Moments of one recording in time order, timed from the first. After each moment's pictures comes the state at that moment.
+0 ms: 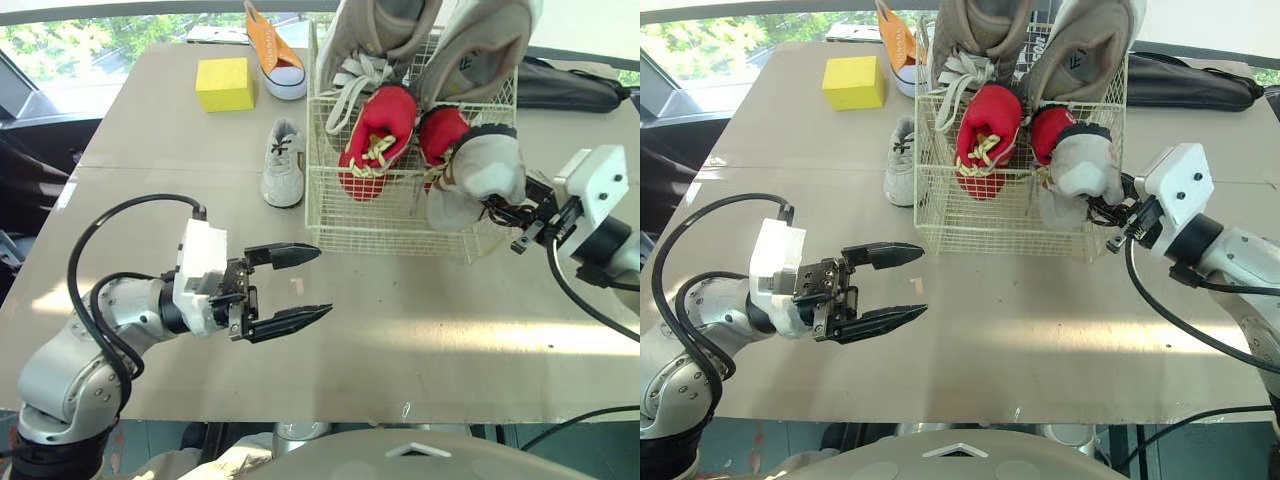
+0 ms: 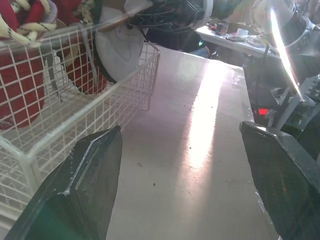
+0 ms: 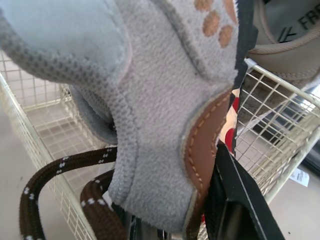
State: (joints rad) left arm 0.09 0.76 0.26 -0.69 -0.86 0.55 -1.02; right arm -0.10 -0.88 -0.19 -0.68 0.64 0.55 0.52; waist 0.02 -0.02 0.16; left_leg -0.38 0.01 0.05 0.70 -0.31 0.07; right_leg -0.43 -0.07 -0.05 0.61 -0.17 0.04
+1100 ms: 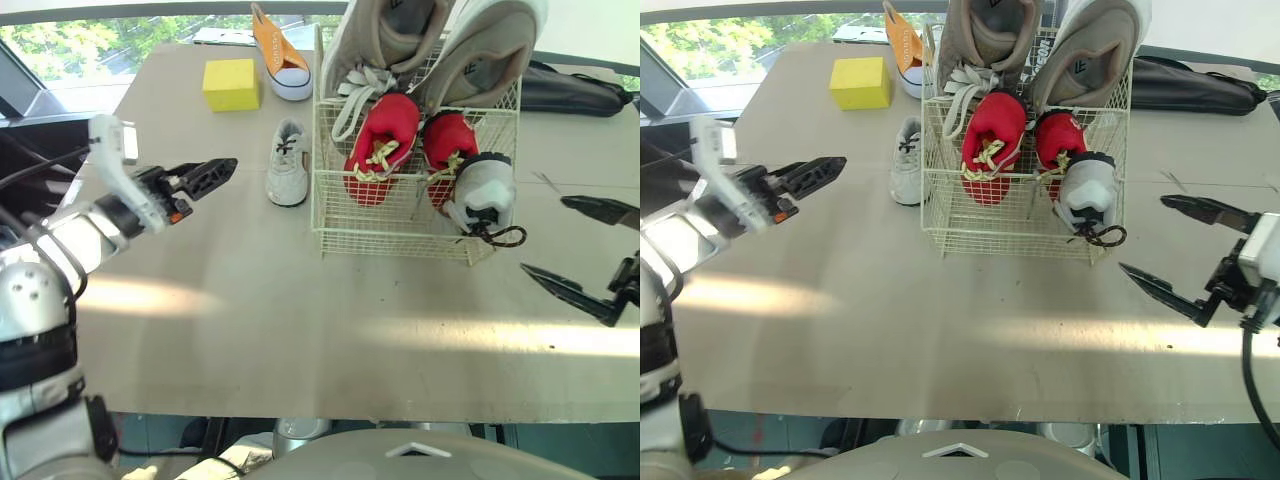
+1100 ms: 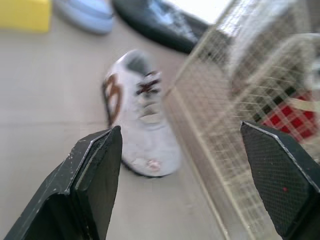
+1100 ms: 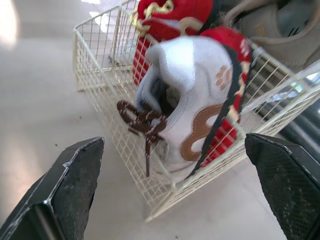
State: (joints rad) left arm -0.47 0.85 0.34 0.04 -1.11 1.06 -0.35; right arm 0.32 -0.86 -0.76 -0.78 0.79 0.40 0.95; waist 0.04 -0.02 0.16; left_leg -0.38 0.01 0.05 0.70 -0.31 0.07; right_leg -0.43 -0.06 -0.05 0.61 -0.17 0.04
